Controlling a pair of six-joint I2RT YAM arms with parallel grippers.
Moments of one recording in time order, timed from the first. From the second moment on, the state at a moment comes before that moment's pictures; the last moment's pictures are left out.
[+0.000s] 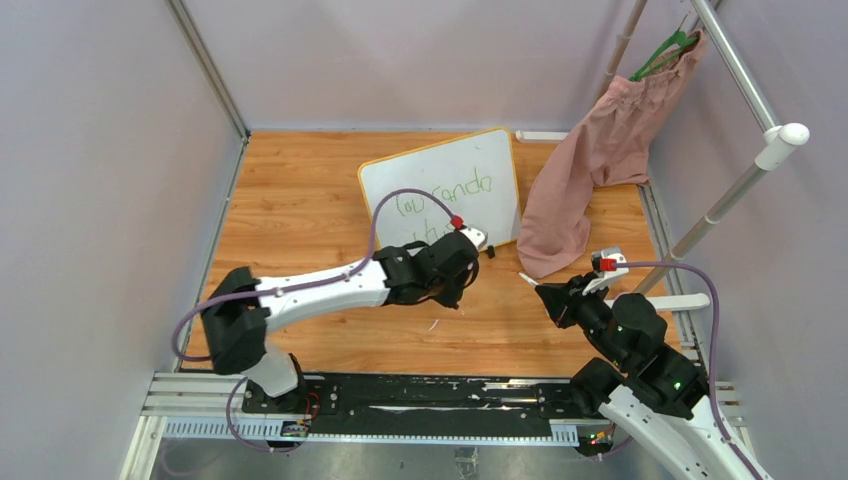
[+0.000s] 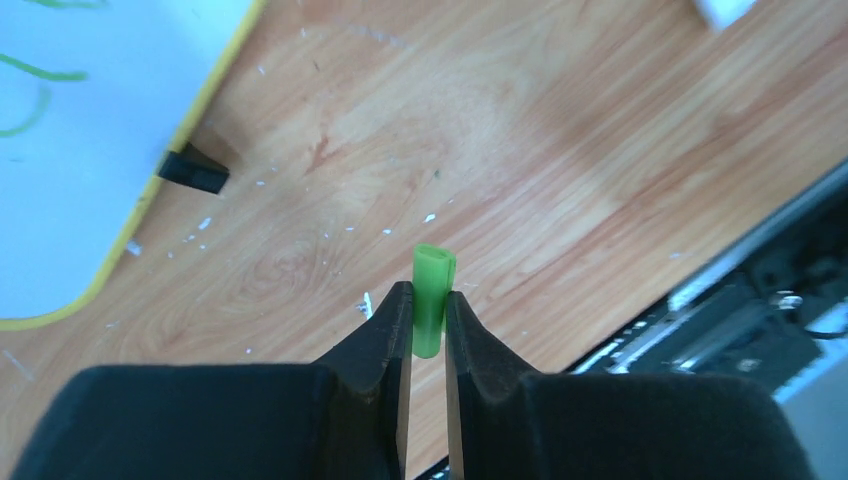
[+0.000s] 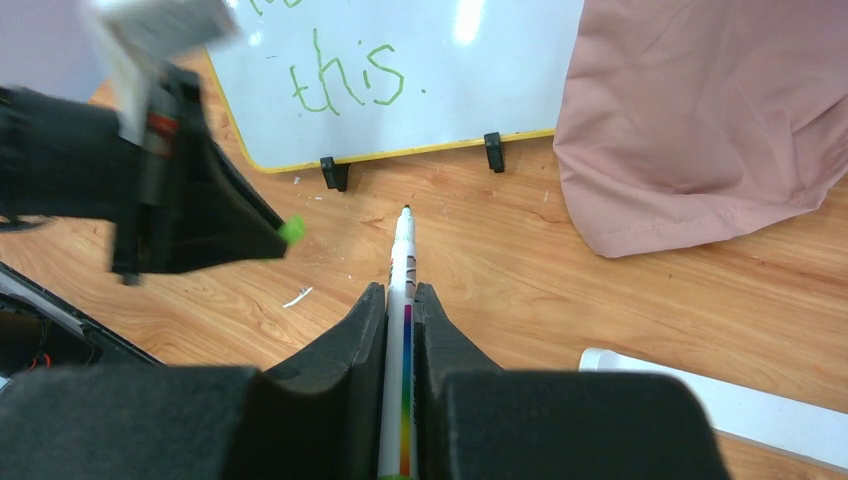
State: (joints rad) left arm -1.10 1.61 1.18 -0.50 -0.17 -0.44; right arm 0.69 0.18 0.57 -0.61 0.19 0.35
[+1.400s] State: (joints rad) left arm -0.99 0.69 0.76 0.71 -0.47 -0.80; right arm 1.30 0.84 0.85 0.54 0.08 -0.08
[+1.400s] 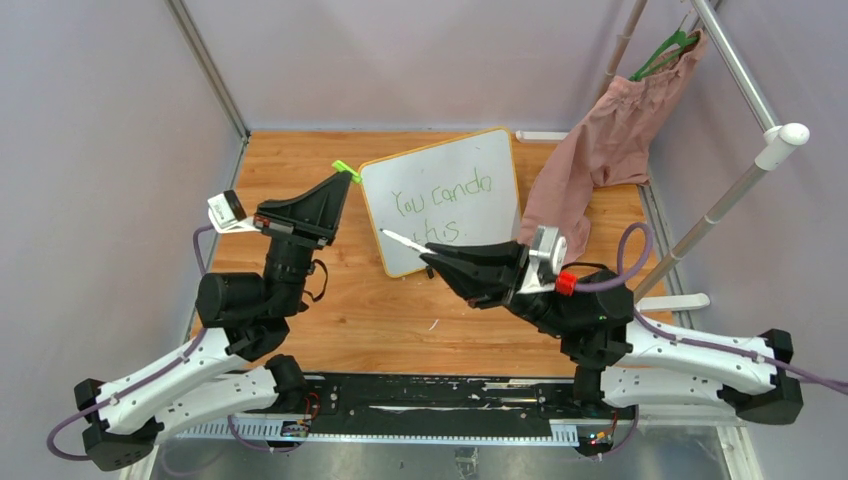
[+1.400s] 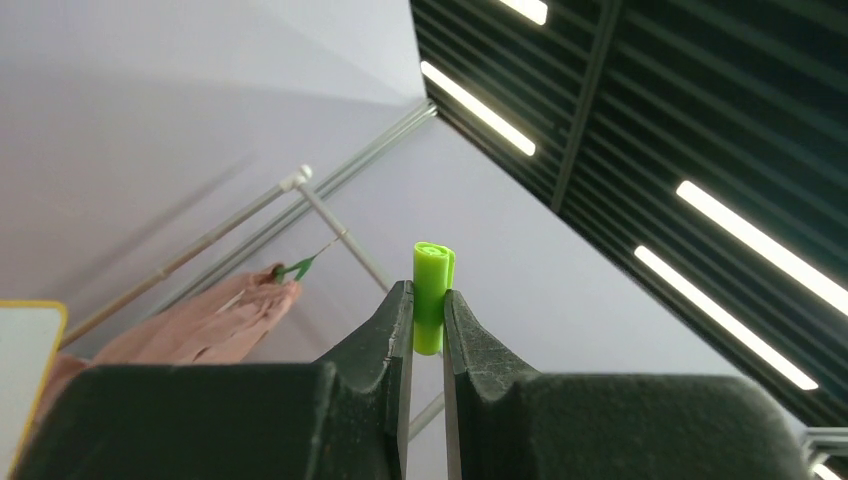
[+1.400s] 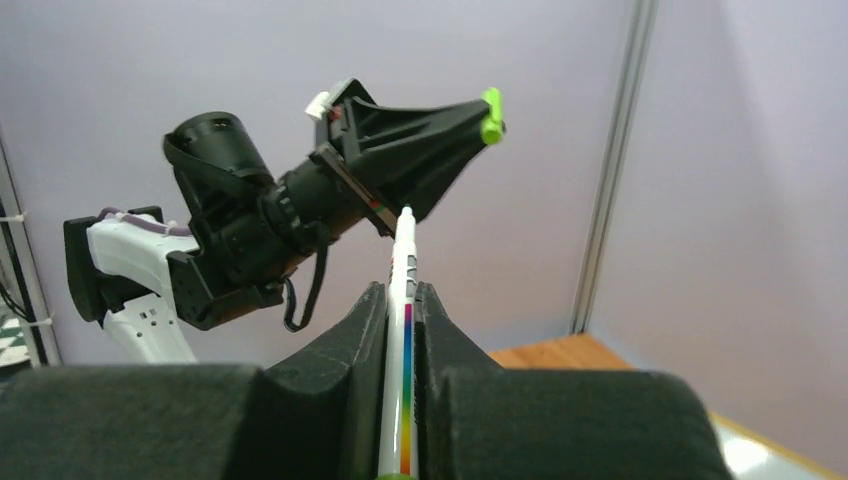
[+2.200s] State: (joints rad) left arm -0.99 0.63 0.77 0.75 -0.40 -0.90; right arm 1.44 1.05 0.96 0.80 0.17 -0.44
